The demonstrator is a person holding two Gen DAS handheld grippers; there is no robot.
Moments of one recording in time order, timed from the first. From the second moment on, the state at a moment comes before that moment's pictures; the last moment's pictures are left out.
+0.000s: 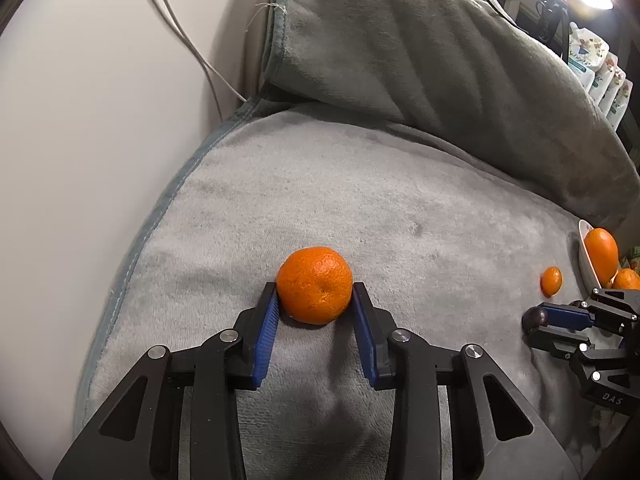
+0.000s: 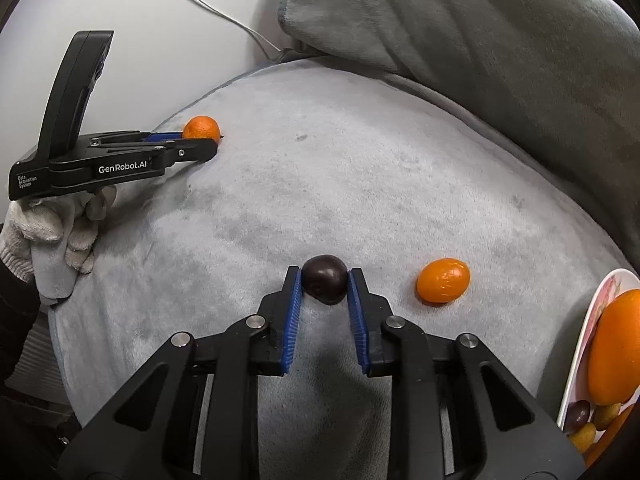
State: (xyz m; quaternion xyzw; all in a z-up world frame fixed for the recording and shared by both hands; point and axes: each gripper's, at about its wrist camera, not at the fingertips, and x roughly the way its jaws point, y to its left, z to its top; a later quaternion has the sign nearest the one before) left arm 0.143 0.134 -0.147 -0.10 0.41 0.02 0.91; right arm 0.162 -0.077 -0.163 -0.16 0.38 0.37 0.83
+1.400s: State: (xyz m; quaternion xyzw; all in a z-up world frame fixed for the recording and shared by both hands) left arm 0.092 0.077 -0.098 -0.07 0.35 -0.05 0.93; right arm 0.127 -0.132 -0.122 -0.11 0.33 0.36 0.86
